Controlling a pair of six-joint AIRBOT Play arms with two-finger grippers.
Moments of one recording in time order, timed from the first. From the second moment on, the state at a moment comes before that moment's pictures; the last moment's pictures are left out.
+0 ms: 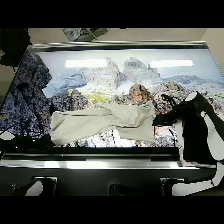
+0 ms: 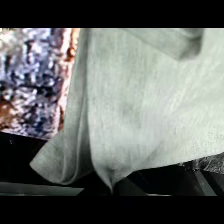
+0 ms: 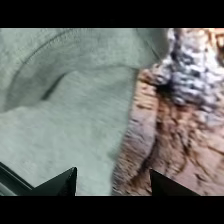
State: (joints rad) left arm 0.42 -0.98 0.49 1.10 -1.15 -1.39; right arm -0.20 -1.68 1.20 -1.06 1.40 0.97
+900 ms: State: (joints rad) left arm 0.42 -0.87 1.79 1.07 -1.12 -1.43; right arm -0.10 -0.94 1.75 -1.36 0.96 1.06
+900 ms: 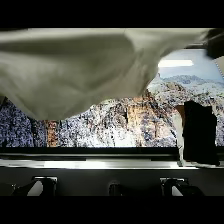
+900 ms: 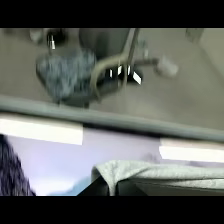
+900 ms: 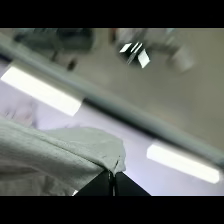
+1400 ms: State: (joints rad) left arm 0.42 -0.81 2.03 1.07 -1.20 -1.51; right arm -0.10 -0.68 1.82 -1.55 0.96 1.14
